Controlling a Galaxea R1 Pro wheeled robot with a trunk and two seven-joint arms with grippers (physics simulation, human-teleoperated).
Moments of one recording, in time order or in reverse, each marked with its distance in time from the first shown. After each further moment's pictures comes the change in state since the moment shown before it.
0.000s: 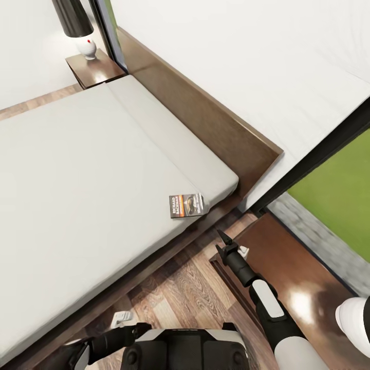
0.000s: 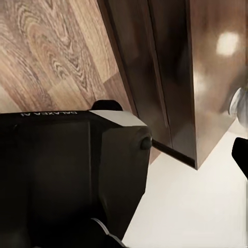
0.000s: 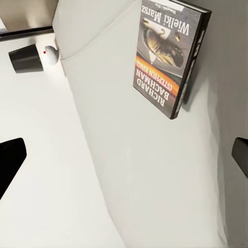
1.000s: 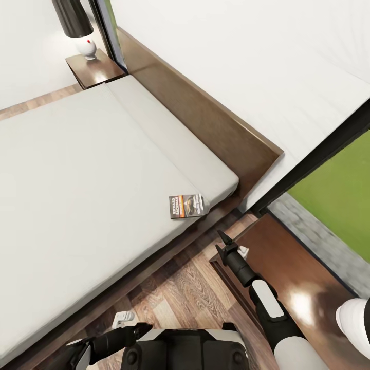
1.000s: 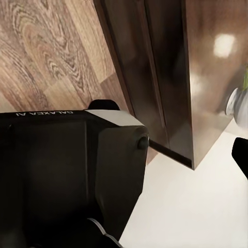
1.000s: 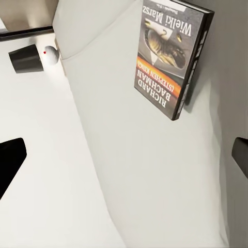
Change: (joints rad) left arm 0.000 -0.006 -0.001 0.001 0.000 0.000 -0.004; right arm 0.000 0.002 0.000 0.000 0.000 0.000 0.000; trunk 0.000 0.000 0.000
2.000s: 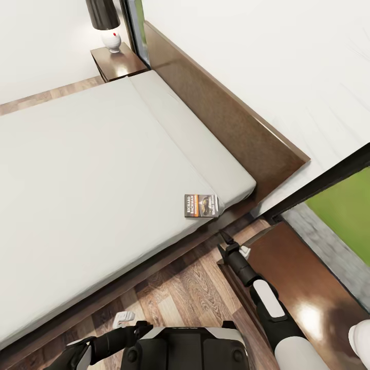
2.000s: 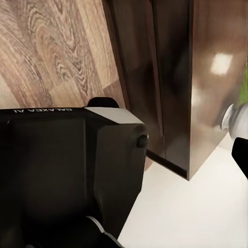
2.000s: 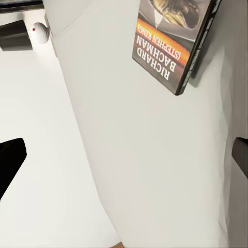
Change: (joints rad) left arm 0.000 -0.004 0.000 0.000 0.000 0.000 0.000; right arm 0.000 -0.001 -0.013 0.000 0.000 -0.013 -0.002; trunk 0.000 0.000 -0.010
